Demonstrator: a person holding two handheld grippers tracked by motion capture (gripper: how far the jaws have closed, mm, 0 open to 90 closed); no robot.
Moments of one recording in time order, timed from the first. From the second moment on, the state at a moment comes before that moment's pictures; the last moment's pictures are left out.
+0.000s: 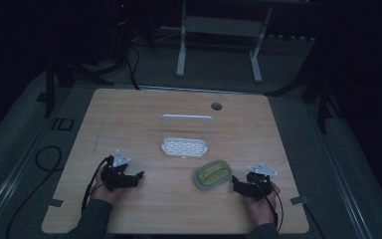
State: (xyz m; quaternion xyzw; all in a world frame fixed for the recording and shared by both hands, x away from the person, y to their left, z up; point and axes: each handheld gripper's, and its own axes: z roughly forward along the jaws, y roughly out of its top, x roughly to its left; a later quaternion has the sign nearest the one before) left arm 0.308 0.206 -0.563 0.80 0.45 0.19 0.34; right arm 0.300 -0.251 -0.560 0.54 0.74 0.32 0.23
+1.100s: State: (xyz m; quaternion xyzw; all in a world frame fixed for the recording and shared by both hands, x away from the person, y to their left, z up) left arm 0.309 0.204 -0.563 0.80 0.46 0.19 0.34; right arm 0.319 -0.224 -0.503 0.45 0.78 0.37 0.23
